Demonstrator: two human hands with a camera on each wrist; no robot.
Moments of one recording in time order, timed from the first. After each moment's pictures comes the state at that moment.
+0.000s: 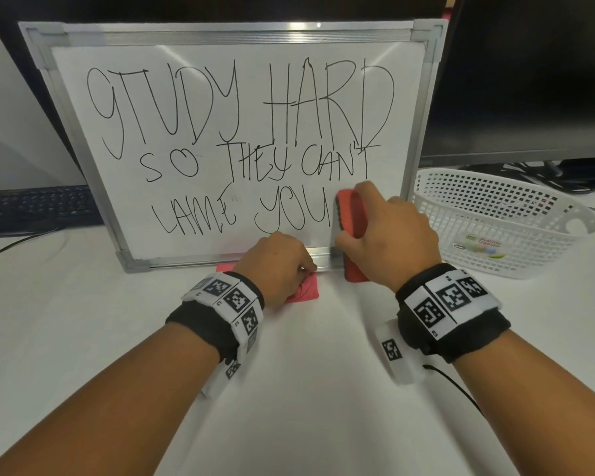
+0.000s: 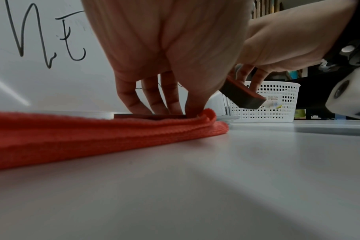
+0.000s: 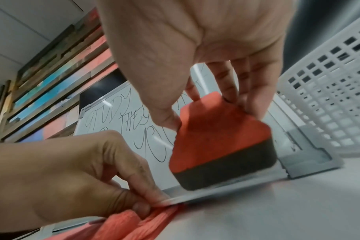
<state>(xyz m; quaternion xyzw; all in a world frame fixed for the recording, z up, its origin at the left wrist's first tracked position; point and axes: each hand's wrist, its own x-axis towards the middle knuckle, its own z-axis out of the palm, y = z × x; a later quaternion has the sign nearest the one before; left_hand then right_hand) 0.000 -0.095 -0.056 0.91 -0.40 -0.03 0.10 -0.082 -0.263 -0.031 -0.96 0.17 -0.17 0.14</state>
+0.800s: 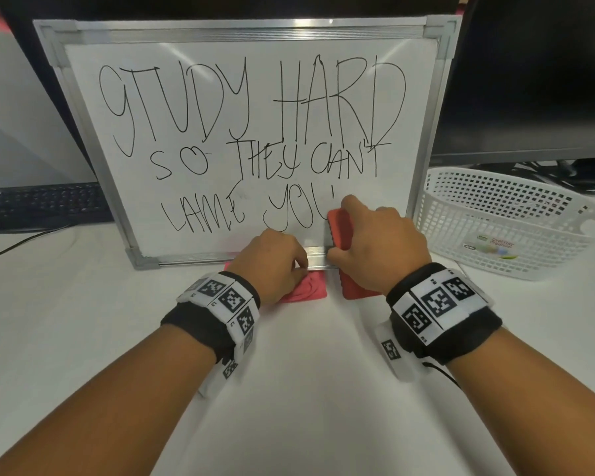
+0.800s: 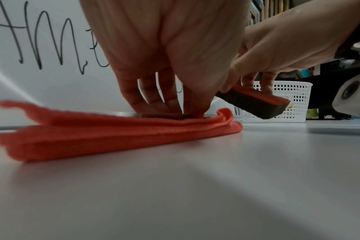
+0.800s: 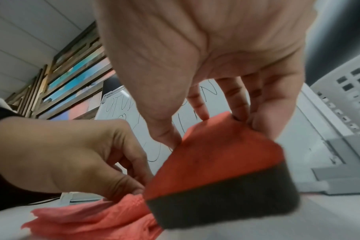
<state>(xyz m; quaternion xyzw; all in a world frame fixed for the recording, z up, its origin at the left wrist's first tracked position) 0.012 -0.080 -0.063 0.92 -0.38 0.00 0.13 -0.077 -0.241 -0.026 -0.98 0.15 -0.11 0.10</state>
